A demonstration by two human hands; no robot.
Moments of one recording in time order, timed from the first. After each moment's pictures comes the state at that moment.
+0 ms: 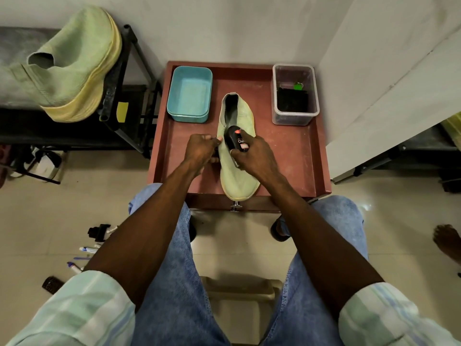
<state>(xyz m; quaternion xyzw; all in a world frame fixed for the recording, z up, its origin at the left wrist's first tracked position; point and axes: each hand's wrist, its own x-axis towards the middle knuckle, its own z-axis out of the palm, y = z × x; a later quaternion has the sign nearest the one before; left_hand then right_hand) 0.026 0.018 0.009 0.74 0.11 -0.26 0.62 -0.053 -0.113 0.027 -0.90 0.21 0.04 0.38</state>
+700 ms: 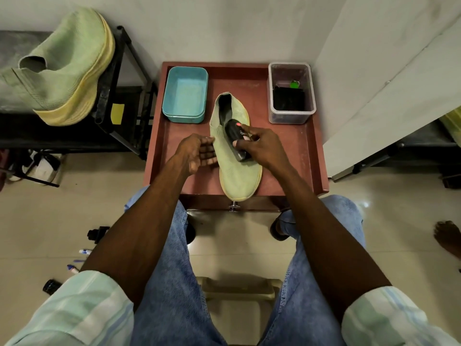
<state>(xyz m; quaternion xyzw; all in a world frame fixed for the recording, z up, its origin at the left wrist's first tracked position) 0.034 0.022 0.014 0.62 0.21 -0.38 0.66 -0.055 -0.141 0.046 -0.82 0.21 0.03 0.52</state>
